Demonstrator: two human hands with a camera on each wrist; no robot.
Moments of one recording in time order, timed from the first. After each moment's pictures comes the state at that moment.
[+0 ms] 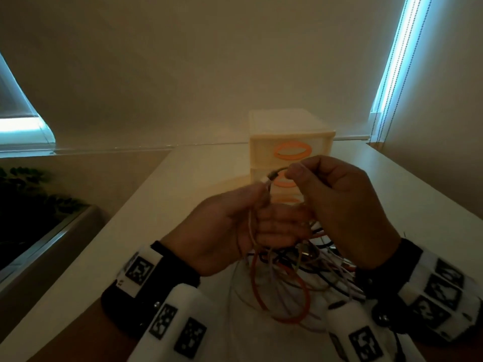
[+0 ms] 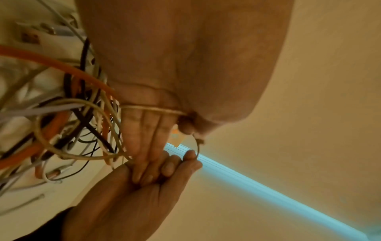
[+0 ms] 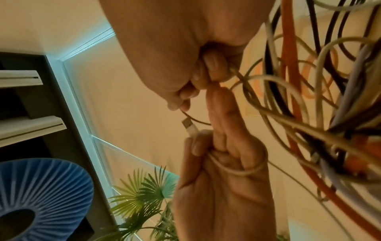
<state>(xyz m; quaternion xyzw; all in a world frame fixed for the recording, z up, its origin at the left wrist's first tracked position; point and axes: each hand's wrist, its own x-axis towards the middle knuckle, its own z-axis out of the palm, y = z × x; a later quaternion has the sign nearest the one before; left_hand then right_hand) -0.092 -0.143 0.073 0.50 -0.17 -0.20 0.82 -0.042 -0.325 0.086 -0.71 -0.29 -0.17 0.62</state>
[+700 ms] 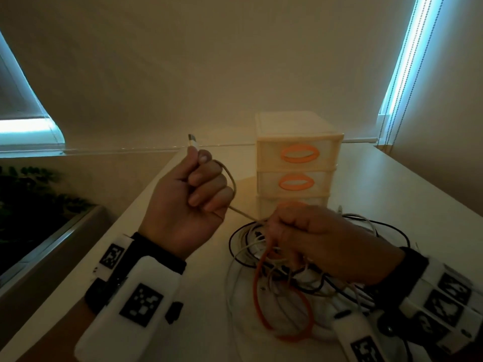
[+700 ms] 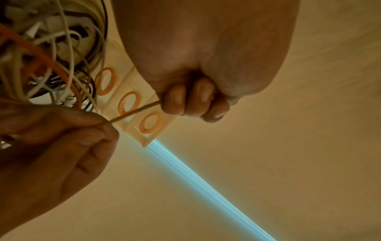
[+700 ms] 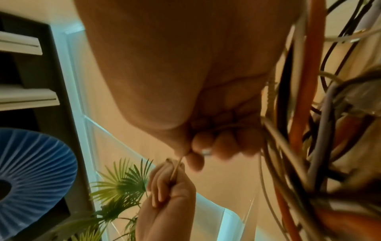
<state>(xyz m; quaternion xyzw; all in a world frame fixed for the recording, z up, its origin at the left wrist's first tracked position) -0.080 -0.100 0.086 0.32 -0.18 -0.01 0.93 -0.047 -0.327 0.074 -0.79 -0.44 0.09 0.43</state>
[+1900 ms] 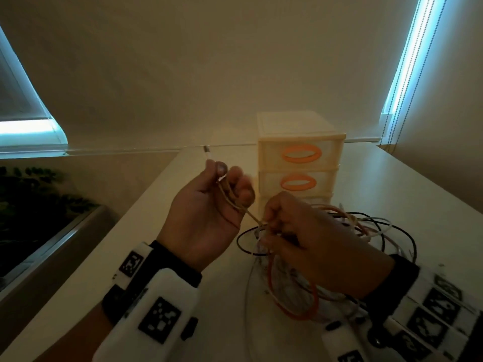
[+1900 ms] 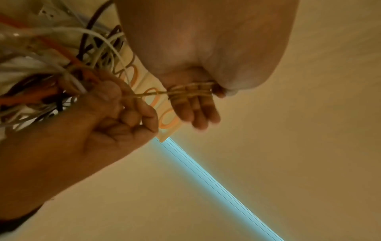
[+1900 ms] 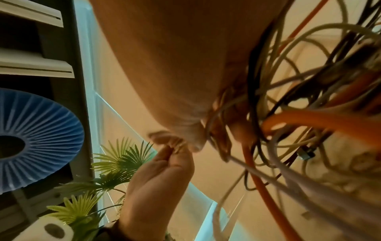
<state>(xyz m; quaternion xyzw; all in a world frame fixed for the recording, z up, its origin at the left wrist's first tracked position) -0.085 -0.127 0.083 0.33 -0.10 0.03 0.94 -0.047 -0.317 0.057 -0.80 -0.46 -0.03 0.38</state>
